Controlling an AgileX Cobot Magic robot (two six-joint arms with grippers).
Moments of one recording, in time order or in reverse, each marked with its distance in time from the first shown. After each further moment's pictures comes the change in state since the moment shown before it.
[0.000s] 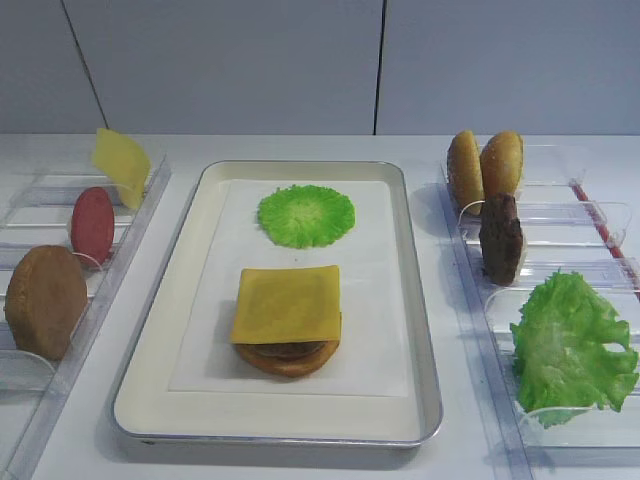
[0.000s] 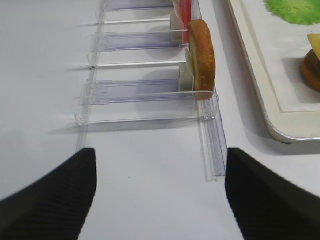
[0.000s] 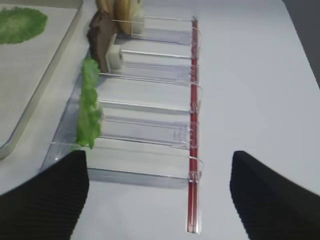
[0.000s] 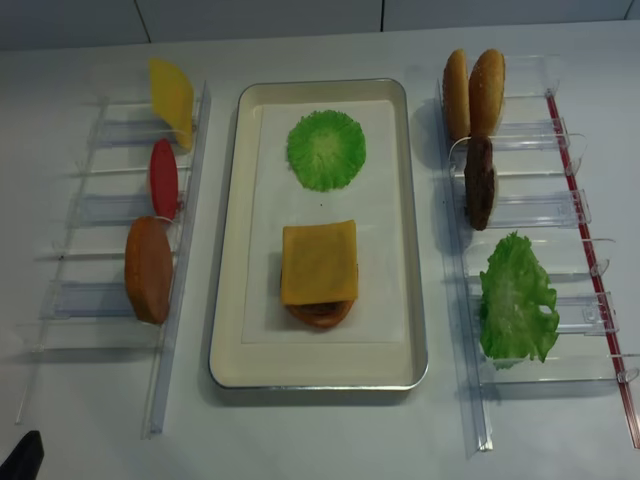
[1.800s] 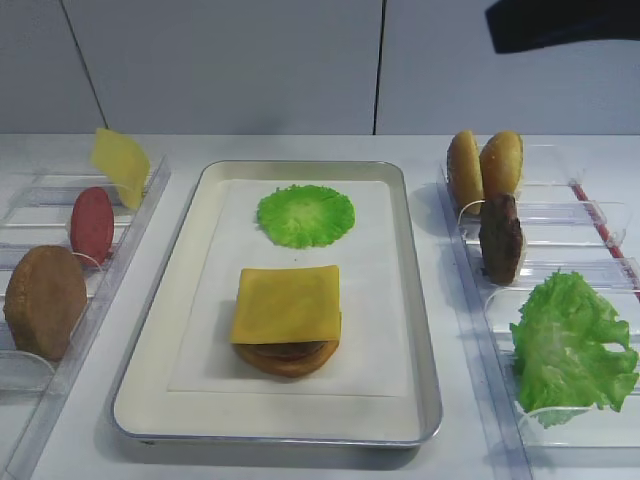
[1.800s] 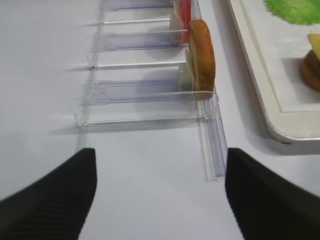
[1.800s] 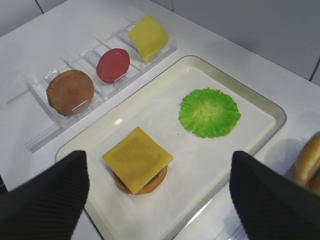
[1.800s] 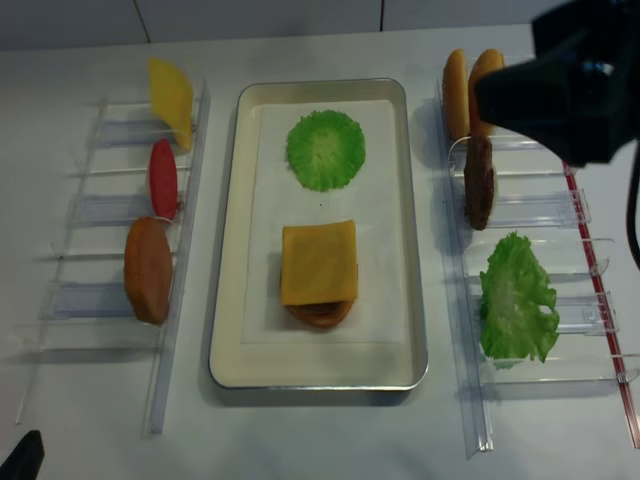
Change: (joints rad) left arm 0.000 0.000 0.000 0.000 0.000 0.000; right arm 0.044 1.064 -0.613 0.785 -0.059 -0.783
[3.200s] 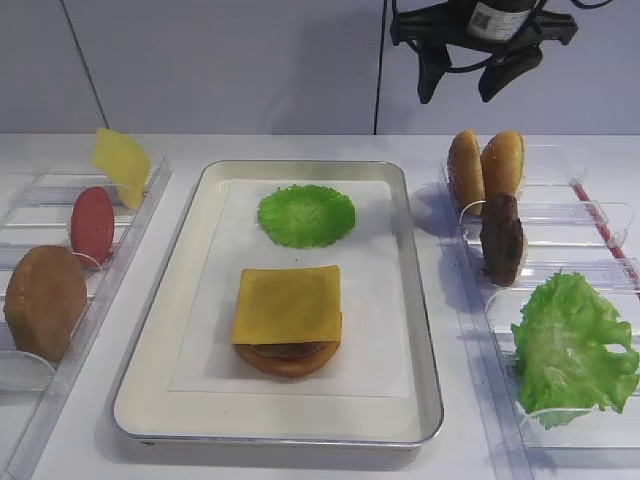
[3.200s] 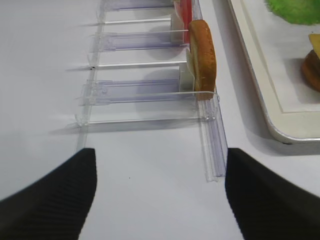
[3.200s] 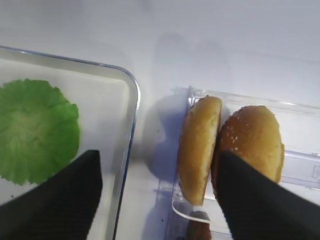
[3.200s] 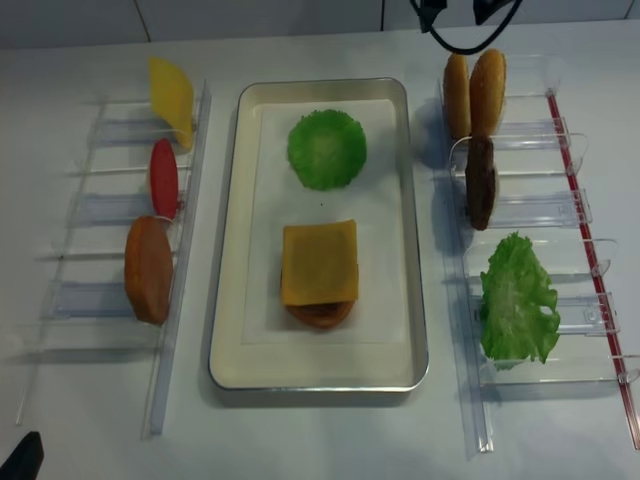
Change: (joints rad) left arm 0.000 0.000 0.000 0.000 0.000 0.000; right arm 0.210 0.960 -0.888 -0.815 0.171 1.018
